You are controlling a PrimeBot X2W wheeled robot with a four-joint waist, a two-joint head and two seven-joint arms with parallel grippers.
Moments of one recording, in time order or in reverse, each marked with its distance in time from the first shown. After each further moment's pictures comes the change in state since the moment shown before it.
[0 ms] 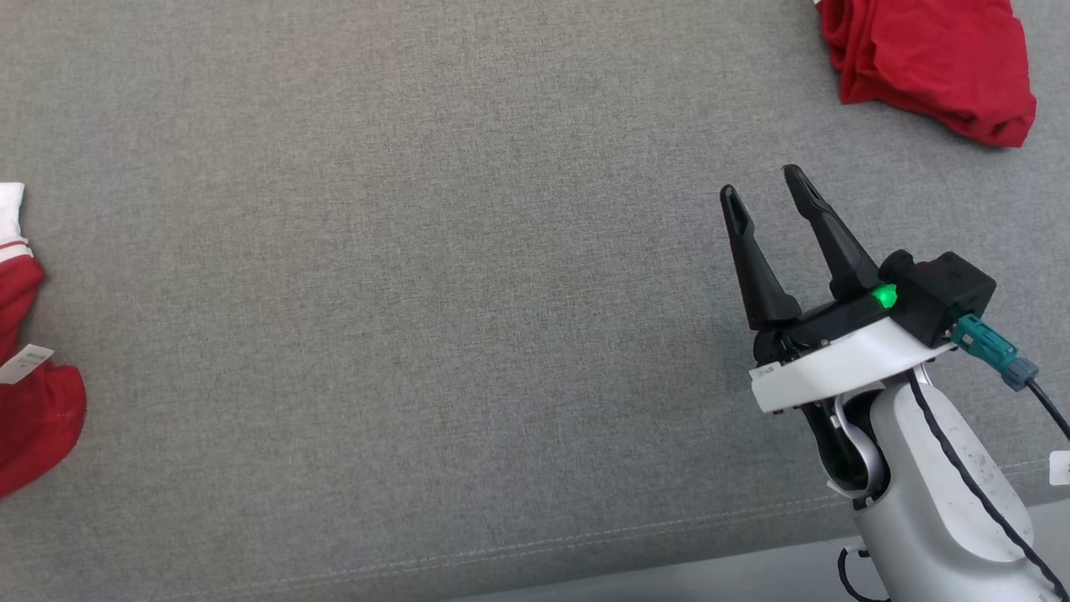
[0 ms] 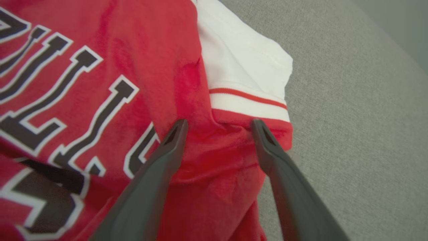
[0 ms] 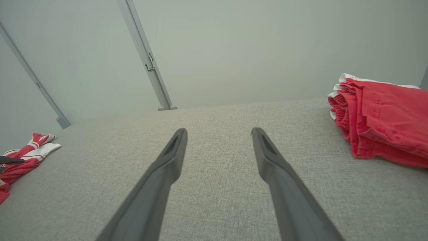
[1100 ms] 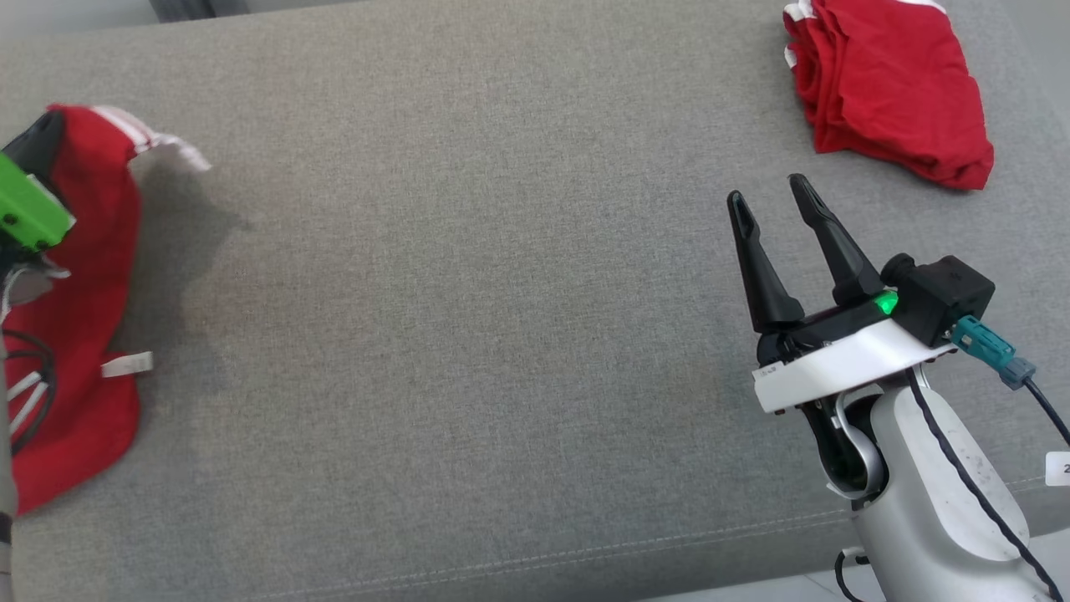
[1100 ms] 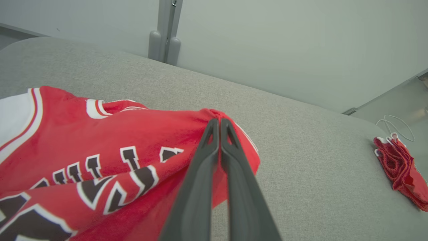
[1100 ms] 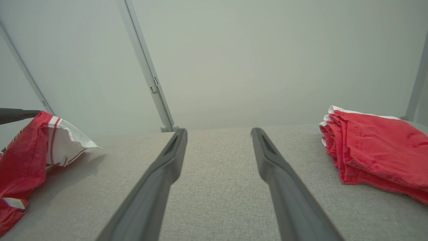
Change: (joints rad) left arm -0.150 -0.050 -0.218 -0.198 -0.036 -0.015 0.018; right arm 0.002 0.024 -0.034 0.046 -0.003 0.010 0.000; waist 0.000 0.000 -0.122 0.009
